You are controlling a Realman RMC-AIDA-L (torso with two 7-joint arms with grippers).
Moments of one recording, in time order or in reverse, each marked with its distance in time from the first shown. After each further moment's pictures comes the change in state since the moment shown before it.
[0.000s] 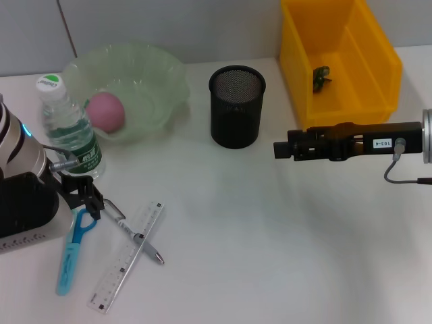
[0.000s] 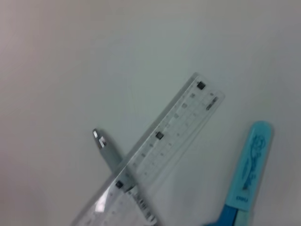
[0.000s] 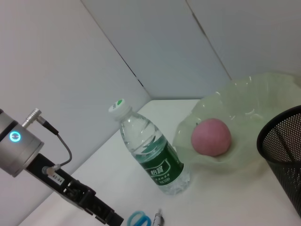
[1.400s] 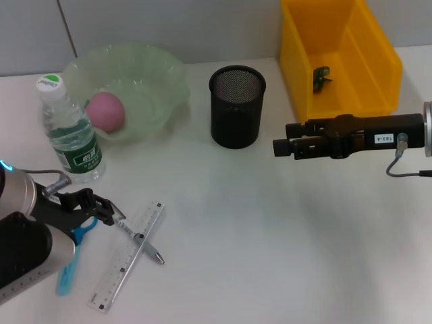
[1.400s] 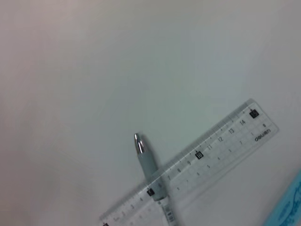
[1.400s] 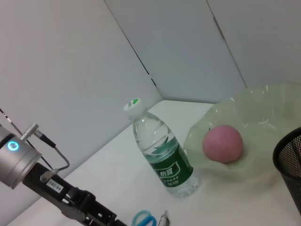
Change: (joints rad) left arm 0.274 0.018 0.089 0.223 -0.124 -0.156 -0.158; right arm 0.007 -0.004 -0.006 -0.034 0.004 -0.030 -0.044
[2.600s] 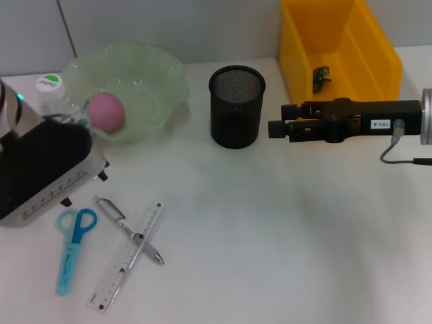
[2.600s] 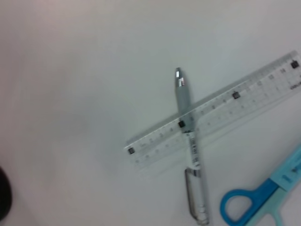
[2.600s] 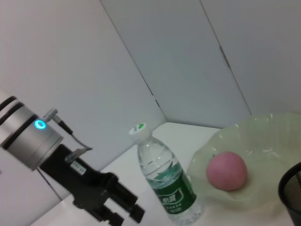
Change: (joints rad) left arm -0.295 -0.042 -0.159 -0.163 0.162 0.144 -0.203; right arm -0.002 0.012 0.002 -0.023 0.057 0.012 -0.016
